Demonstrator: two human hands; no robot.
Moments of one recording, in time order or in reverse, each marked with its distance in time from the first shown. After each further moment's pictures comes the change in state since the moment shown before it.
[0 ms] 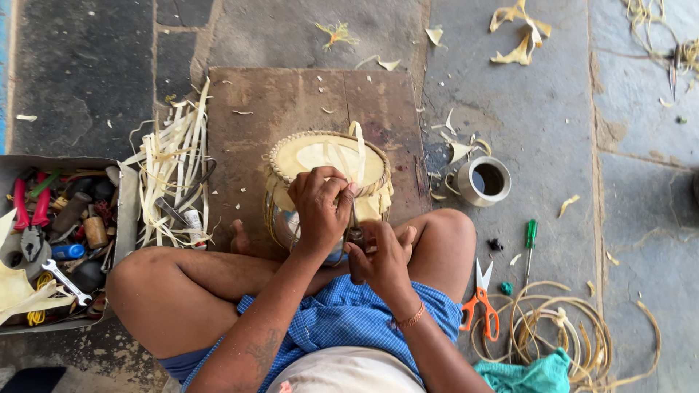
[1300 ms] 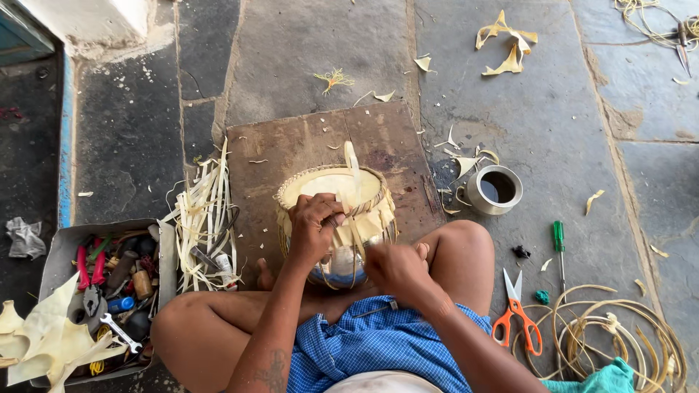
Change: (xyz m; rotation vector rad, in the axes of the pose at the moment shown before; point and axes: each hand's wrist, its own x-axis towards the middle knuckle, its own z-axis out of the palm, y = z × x) left_hand 0.025 -0.029 -0.027 -0.120 -0.291 -0.018; right_hand 0.028 0.007 -0.012 -0.186 -0.437 0.097
